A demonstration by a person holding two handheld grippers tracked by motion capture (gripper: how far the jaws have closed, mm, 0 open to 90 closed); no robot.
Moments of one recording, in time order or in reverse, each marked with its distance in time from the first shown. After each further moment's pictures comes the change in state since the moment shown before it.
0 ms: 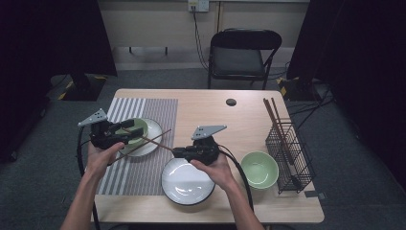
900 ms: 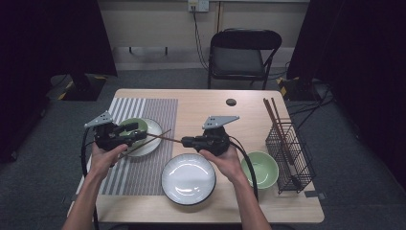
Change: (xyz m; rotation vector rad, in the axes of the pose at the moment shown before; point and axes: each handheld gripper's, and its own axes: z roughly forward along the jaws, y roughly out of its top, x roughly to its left) left arm 0.001 -0.007 0.010 0.023 -0.032 0.013; right arm -0.013 0.018 -0.030 -0.026 -0.065 0.005
